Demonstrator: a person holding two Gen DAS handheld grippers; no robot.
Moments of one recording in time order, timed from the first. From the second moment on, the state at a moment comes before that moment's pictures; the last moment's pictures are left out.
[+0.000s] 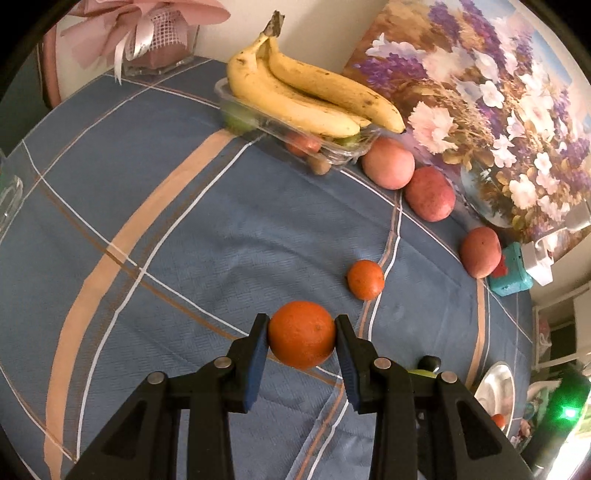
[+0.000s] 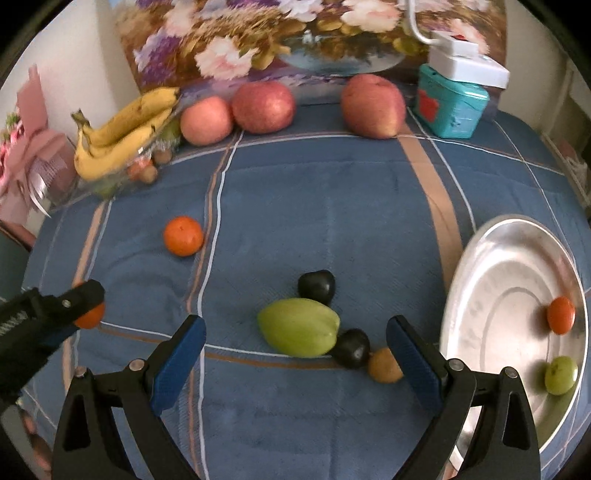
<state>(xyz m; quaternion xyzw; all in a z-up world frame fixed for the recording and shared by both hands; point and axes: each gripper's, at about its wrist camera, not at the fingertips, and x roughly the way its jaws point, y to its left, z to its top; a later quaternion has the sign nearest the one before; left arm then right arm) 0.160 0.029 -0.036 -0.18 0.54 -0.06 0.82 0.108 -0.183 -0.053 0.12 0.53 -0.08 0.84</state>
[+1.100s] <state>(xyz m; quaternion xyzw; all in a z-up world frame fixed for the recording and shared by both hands) 0.160 0.014 -0.025 -0.17 0.54 -0.08 0.82 0.112 -0.181 -0.035 0.17 0.52 -0.04 0.84</state>
